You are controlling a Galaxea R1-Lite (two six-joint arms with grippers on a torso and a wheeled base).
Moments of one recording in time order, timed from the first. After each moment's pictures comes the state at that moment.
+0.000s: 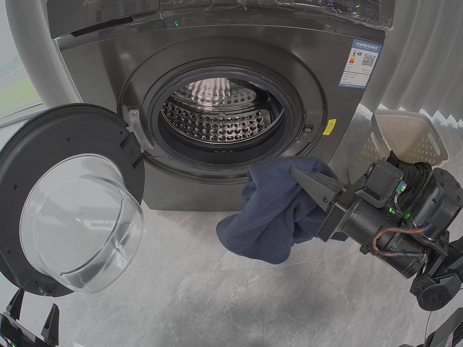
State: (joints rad) left arm -0.01 0.02 -0.02 0.00 0.03 -0.05; right arm 0.77 1.66 -0.48 -1.39 -0.02 0.17
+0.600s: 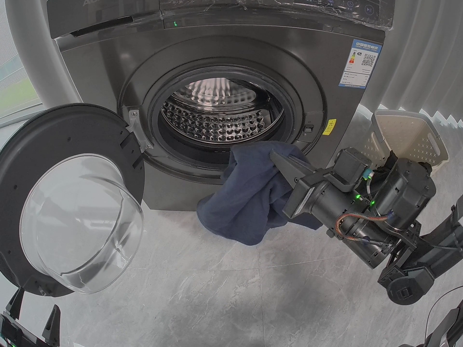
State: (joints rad) left arm 0.00 0.02 -0.02 -0.01 0.02 -0.02; right arm 0.78 1.82 -0.64 -1.43 -0.12 0.18
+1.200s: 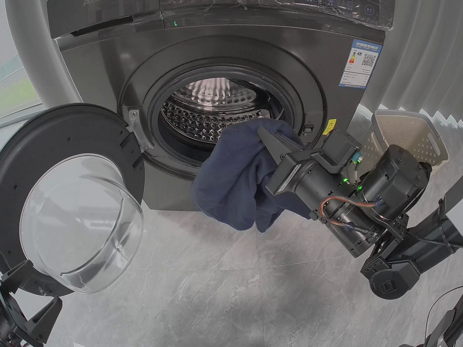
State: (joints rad) left arm -0.03 0.30 -0.19 -0.17 -0.38 -0.12; right arm 0.80 1.89 -0.77 -1.49 -0.14 0.21
